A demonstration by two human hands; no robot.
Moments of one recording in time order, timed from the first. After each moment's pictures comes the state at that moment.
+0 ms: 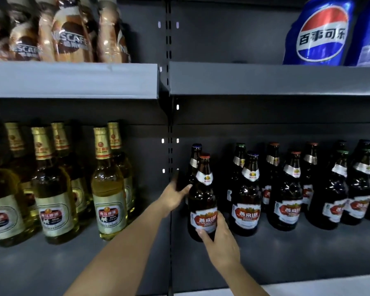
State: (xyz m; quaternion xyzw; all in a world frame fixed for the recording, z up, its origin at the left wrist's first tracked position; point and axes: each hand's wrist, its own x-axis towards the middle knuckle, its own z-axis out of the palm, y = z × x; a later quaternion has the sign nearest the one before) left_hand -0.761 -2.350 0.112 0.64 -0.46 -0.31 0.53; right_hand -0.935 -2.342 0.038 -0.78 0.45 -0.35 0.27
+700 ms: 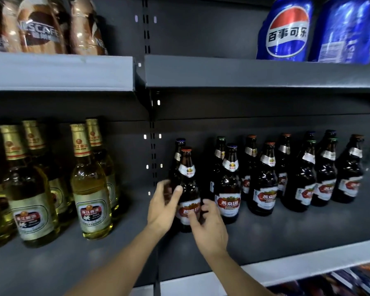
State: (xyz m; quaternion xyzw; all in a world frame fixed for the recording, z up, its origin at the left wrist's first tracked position) left_hand -0.809 -2.308 0.082 0.62 -0.47 -0.16 0.60; right_hand -0.940 -2.329 0.052 -0.70 0.49 -0.46 0.24
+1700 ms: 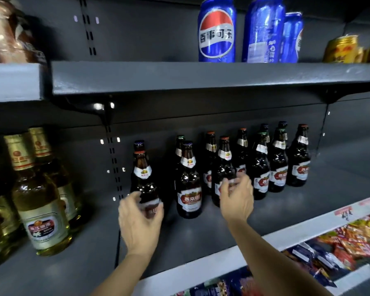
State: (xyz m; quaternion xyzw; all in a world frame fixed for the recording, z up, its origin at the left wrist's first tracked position) left_hand -0.879 -2.298 0.072 0.67 -0.44 0.14 0.58; right_hand -1.060 -2.409 0.086 -0.56 0.57 -0.60 0.07
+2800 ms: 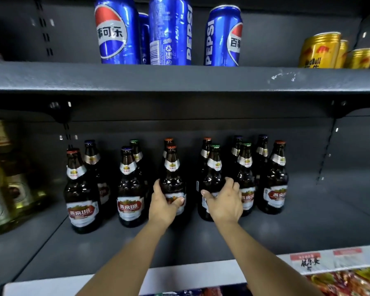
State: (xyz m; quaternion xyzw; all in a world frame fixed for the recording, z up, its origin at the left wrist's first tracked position) left_hand -1.039 -2.462 0.070 0.70 -0.40 -0.14 0.58; right_hand -1.191 -2.516 0.102 -0.70 0.57 -0.41 0.14
